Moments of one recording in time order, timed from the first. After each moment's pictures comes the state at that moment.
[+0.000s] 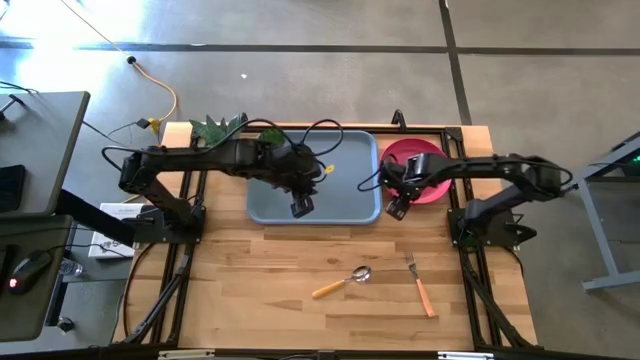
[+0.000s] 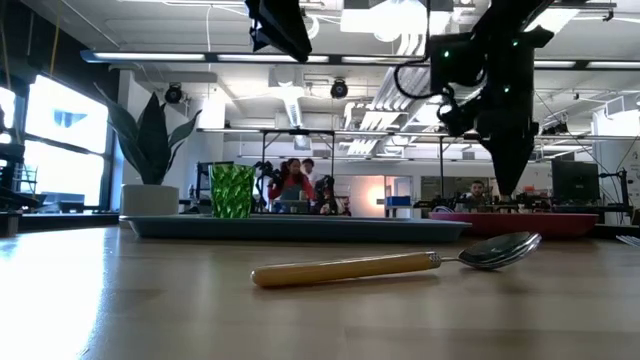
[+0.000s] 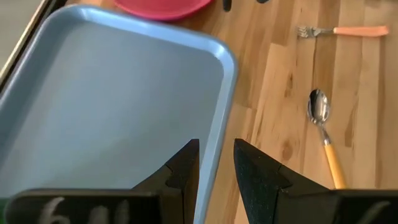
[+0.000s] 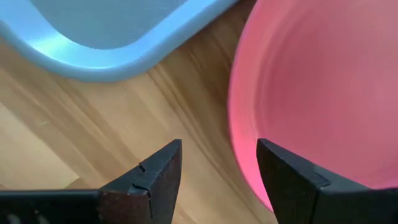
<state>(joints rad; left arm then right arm) 0.07 1.61 1.59 -0.91 -0.08 -0.18 -0.27 1.41 0.88 -0.97 0.08 0.33</state>
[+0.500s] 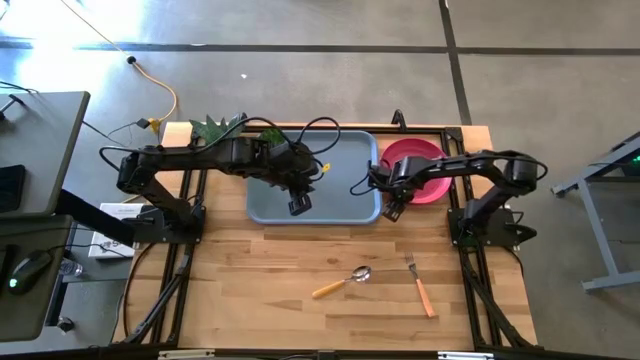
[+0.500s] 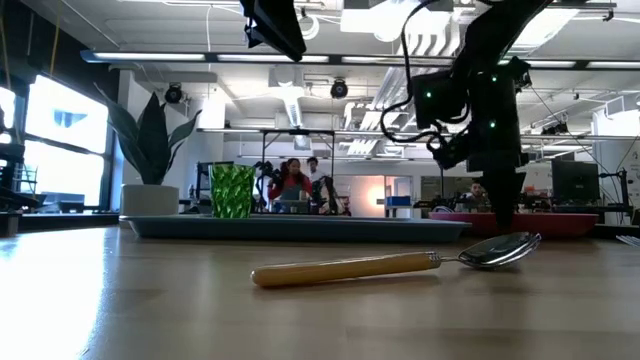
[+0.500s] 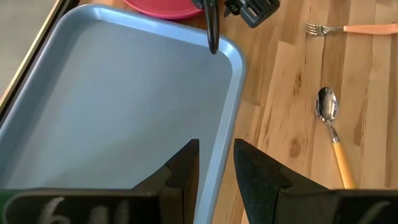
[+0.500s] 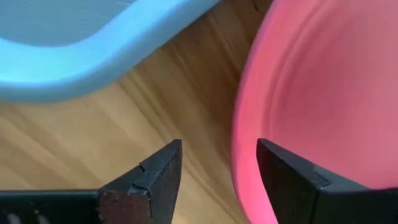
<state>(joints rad) 0.07 1.60 1.59 -0.93 -0.10 -0.17 -0.29 1.60 0.88 -0.91 0.10 0.30</state>
